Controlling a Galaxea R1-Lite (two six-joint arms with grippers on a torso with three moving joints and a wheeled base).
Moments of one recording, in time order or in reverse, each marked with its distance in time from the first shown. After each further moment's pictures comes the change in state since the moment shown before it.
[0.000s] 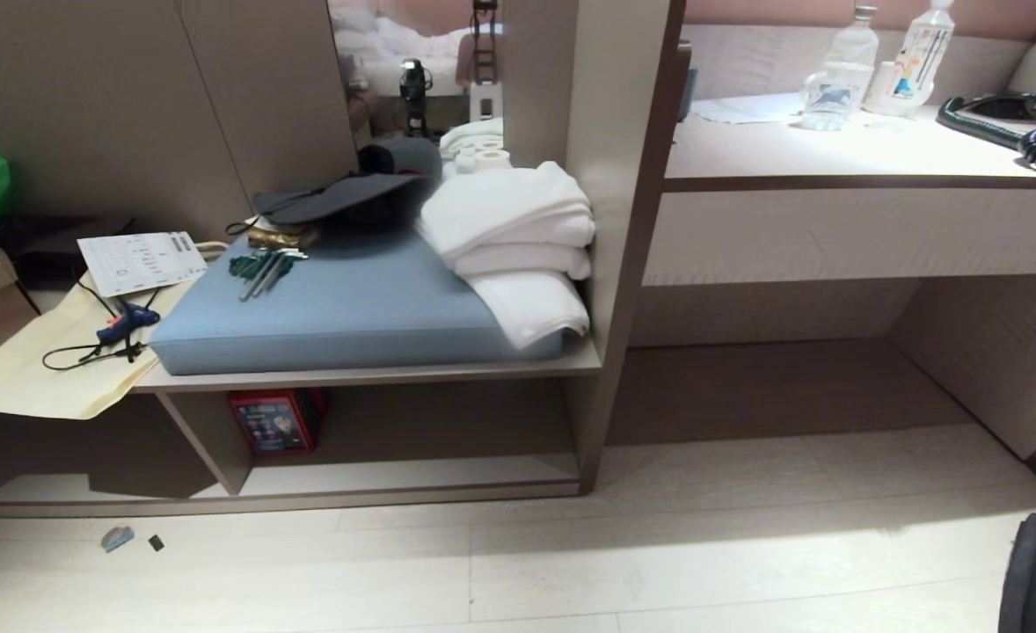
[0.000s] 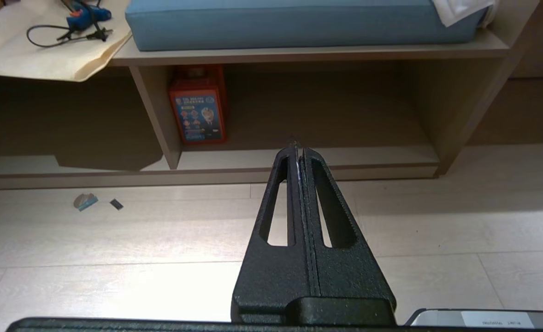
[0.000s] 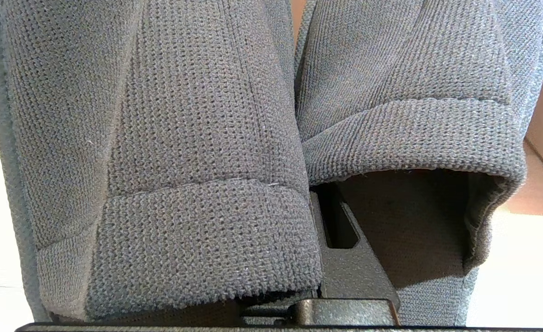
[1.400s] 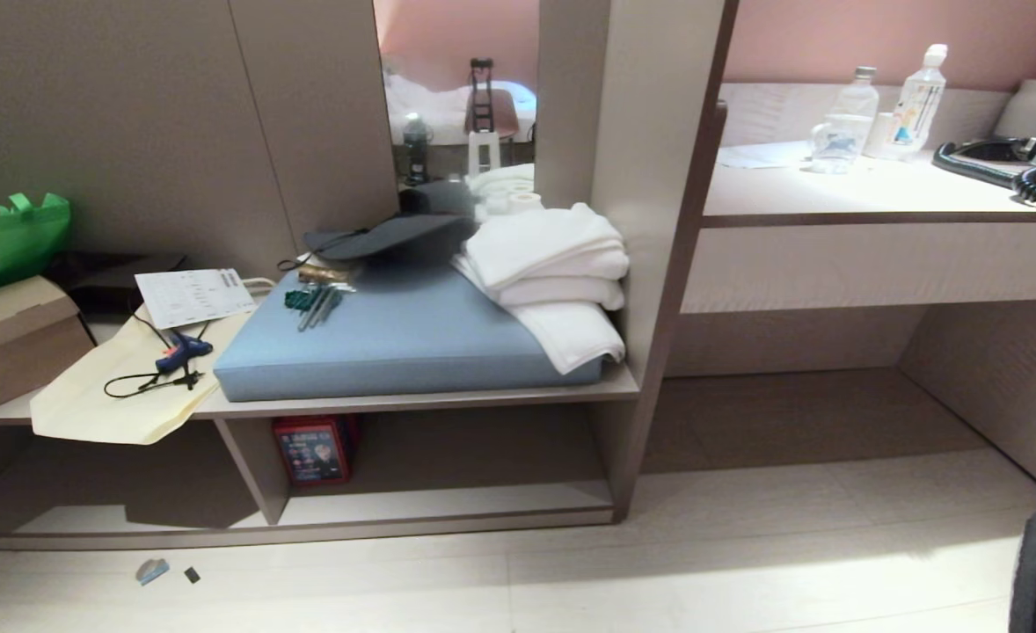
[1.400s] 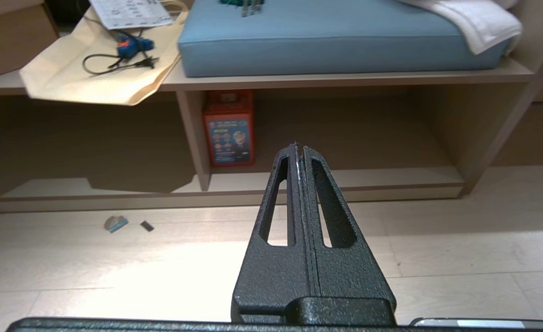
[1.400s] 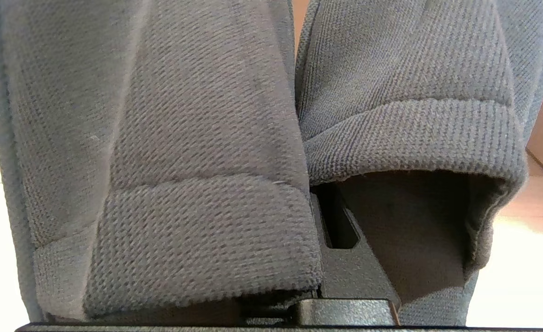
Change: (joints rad) left arm 0.000 0.000 0.000 0.000 0.000 0.000; right arm 0.000 0.000 0.000 0.000 -0.001 0.007
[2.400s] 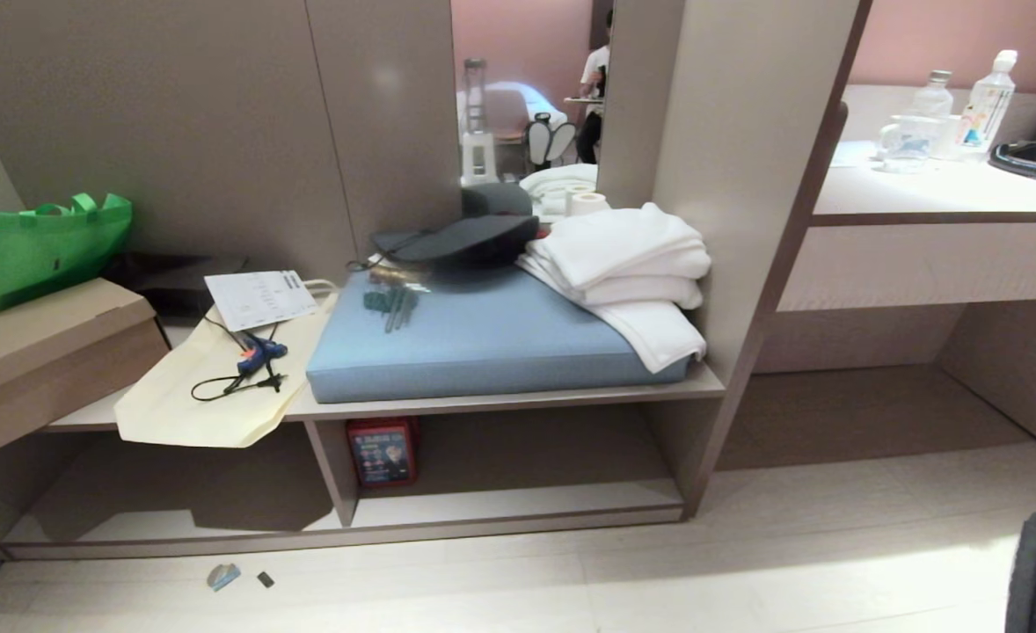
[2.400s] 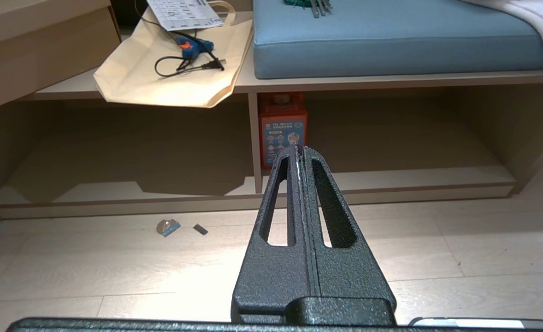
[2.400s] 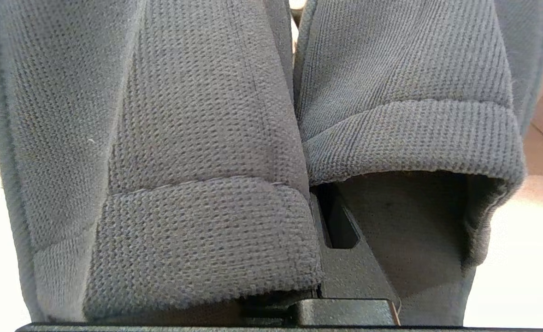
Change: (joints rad) left arm 0.000 0.000 0.000 0.000 0.000 0.000; right arm 0.000 0.000 0.000 0.000 0.000 -0.001
